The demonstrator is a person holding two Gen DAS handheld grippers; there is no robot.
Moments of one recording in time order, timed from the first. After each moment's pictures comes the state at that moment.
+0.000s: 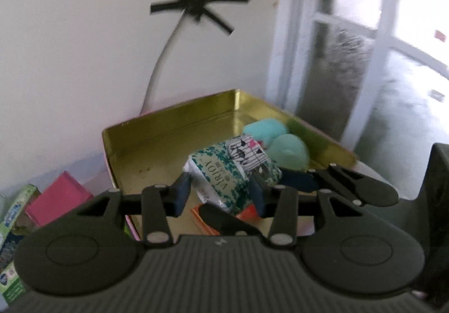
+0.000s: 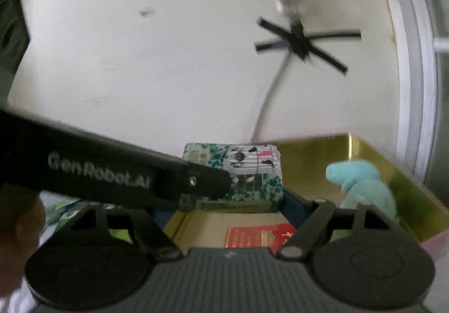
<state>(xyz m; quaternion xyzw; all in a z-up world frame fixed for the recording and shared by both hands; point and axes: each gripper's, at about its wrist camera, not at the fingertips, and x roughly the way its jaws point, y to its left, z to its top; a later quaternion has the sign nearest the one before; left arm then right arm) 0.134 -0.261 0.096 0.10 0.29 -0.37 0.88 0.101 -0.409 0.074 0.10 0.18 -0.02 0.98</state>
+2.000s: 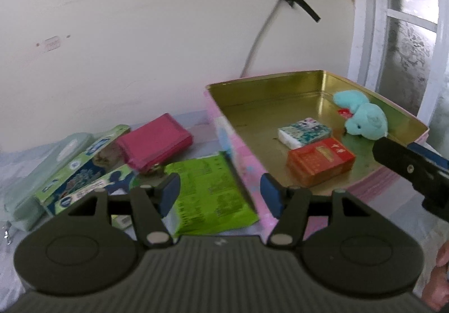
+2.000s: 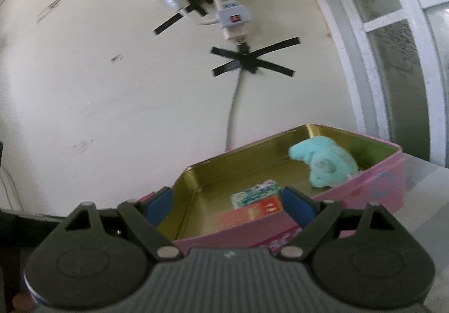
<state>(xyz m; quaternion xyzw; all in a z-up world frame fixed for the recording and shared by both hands) 0.104 -0.168 0.063 0.10 0.27 -0.20 0.94 0.012 -0.391 0.060 0.18 0.11 -0.09 0.97</state>
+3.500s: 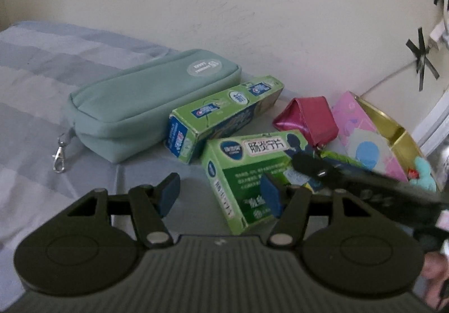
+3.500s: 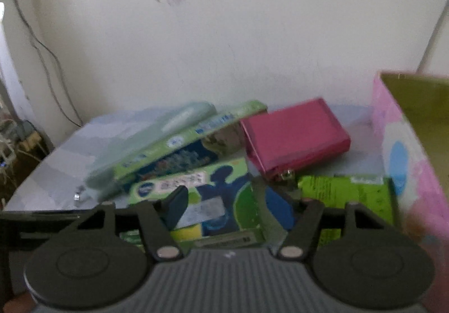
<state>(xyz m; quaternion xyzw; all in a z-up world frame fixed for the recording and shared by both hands) 0.186 0.024 0.010 -0.13 0.37 -0.13 0.91 0.229 -0.225 0.026 0.10 0.34 0.11 0.93</state>
